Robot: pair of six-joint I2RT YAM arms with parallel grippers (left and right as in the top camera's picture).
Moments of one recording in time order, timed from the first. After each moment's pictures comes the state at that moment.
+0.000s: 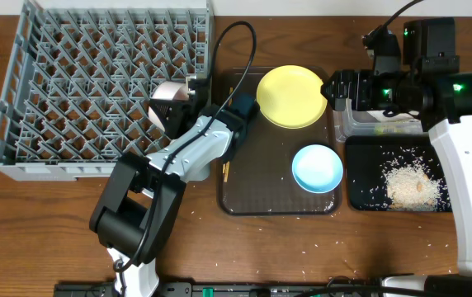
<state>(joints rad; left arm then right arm) -0.54 1.94 1.28 -0.86 -1.54 -0.63 0.10 1.54 1.63 -1.06 -0.37 0.13</state>
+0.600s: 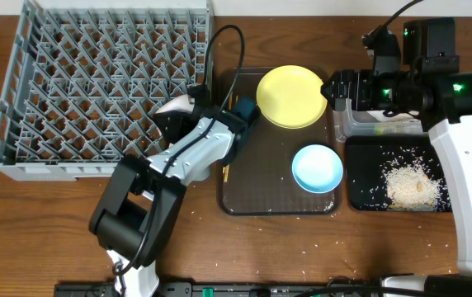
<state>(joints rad) -0.55 1.93 1.28 -0.93 -1.19 -0.59 0.10 1.54 1.63 -1.06 -0.37 0.13</state>
